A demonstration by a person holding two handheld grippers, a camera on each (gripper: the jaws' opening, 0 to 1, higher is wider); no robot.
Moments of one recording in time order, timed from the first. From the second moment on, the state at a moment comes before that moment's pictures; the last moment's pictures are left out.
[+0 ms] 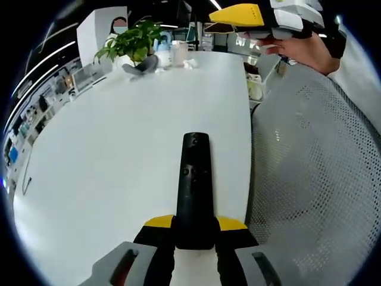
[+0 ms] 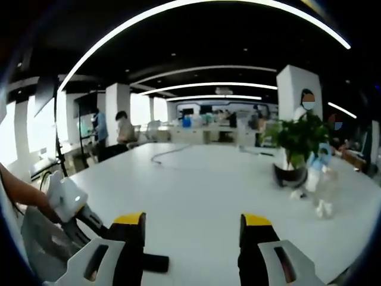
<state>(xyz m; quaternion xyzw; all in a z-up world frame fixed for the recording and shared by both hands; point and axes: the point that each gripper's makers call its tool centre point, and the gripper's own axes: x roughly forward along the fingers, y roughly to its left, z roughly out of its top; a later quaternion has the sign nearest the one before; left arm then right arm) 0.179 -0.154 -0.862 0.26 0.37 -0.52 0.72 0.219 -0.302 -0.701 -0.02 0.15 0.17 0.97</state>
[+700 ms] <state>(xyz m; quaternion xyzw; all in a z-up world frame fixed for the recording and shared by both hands) 0.200 -0.150 -0.861 0.26 0.38 -0.52 0.72 0.219 -0.305 -0.703 -0.02 0.16 0.17 0.97</state>
